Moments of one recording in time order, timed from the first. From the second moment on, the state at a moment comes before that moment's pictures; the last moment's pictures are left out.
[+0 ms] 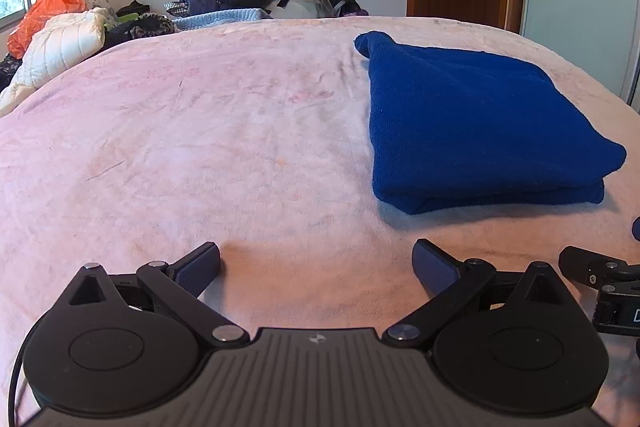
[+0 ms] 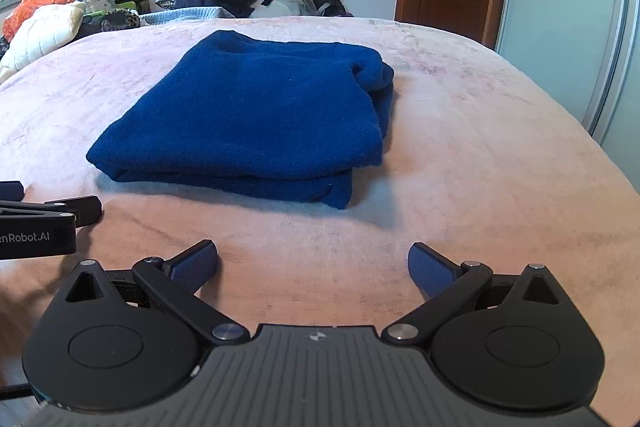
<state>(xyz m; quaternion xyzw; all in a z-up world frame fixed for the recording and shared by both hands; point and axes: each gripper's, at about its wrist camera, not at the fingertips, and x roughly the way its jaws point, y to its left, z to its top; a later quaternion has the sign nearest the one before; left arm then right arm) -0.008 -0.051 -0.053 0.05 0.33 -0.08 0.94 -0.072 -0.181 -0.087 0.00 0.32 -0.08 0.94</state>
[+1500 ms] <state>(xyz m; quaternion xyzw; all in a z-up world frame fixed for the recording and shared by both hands) -0.018 -0.041 -0.029 0.04 0.38 -0.08 0.92 -0.086 -0.169 -0.058 0.05 0.34 -0.07 0.94</state>
